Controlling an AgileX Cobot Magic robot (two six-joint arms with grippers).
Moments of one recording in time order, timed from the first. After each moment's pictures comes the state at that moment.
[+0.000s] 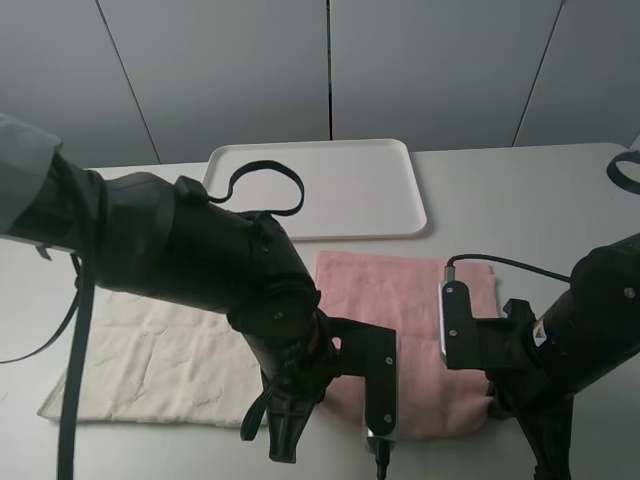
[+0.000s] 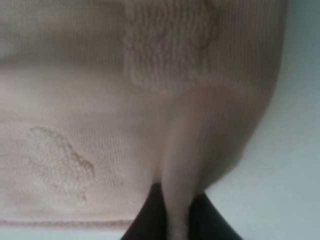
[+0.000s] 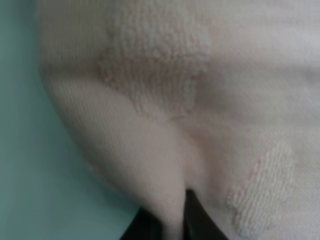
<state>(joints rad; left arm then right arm) -1.05 1.99 -1.04 0.11 0.55 0.52 0.57 1.63 -0.38 0.15 0.35 -0.93</state>
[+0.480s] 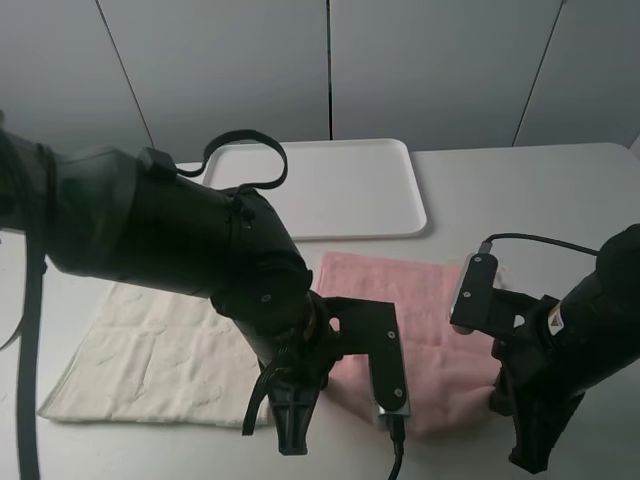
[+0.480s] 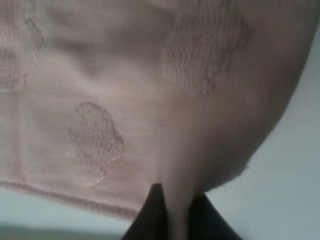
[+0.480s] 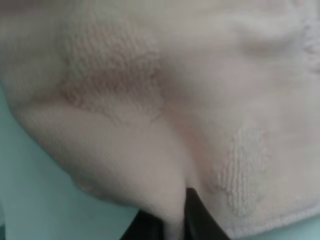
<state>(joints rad) -1.05 1.93 -1.04 0.11 0.58 0.40 0.55 1.47 -0.39 0.17 0.46 -0.61</state>
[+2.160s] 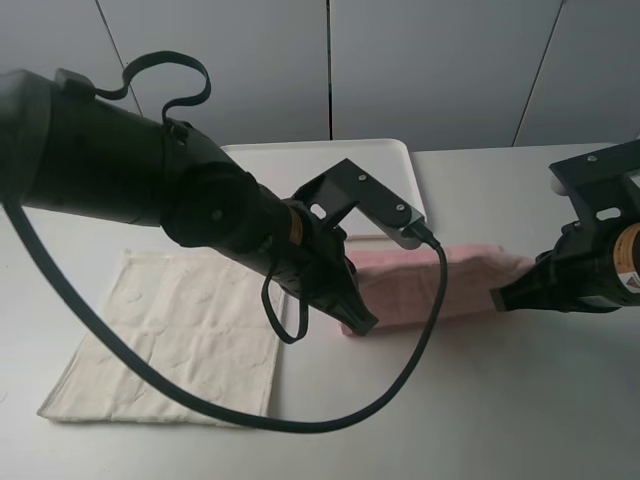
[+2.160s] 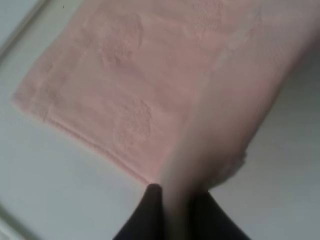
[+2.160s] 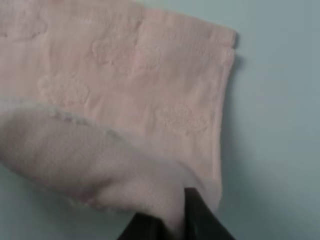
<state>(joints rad) -0.90 1.85 -1.04 0.02 0.26 0.00 0.51 1.23 -0.39 -0.77 0.38 0.92</state>
